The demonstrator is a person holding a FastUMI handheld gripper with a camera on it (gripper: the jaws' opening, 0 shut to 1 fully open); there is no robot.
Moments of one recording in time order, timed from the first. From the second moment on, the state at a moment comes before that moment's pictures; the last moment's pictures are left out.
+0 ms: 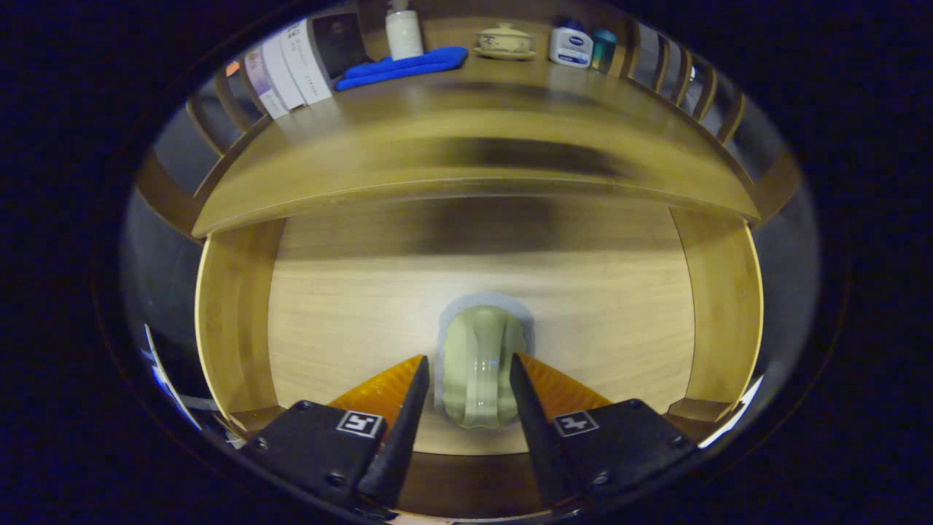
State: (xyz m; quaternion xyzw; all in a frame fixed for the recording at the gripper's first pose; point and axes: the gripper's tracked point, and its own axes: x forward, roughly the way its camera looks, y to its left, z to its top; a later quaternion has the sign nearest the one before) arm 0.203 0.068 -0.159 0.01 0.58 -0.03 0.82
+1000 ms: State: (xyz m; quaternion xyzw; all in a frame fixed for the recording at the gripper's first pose) arm 0.204 0.064 -0.032 0.02 0.50 0.03 0.86
